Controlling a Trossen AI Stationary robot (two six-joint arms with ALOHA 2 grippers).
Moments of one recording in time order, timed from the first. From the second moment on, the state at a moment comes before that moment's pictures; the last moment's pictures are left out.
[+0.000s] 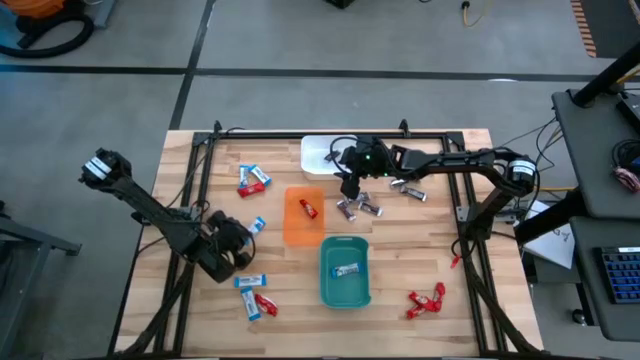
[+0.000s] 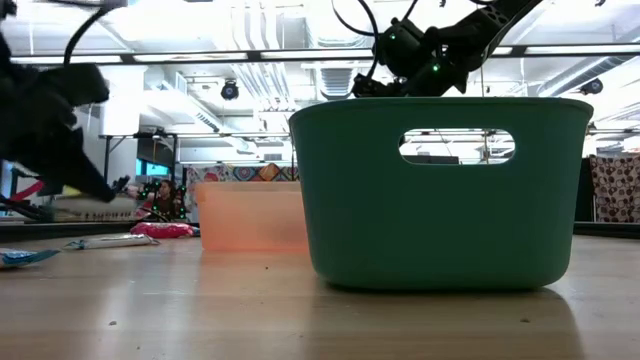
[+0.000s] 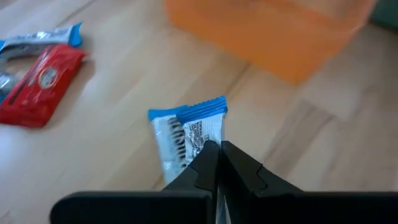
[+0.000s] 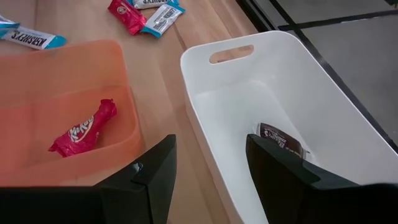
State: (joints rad) left arm -0.68 1.14 0.43 -0.57 -0.77 -1.19; right arm -0.38 1.64 1.01 0.00 -0.01 -0.09
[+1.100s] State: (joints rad) left arm -0.68 1.14 0.70 -0.27 -0.90 -0.67; right arm -0.01 1.58 1.01 0.31 -0.21 -0.45
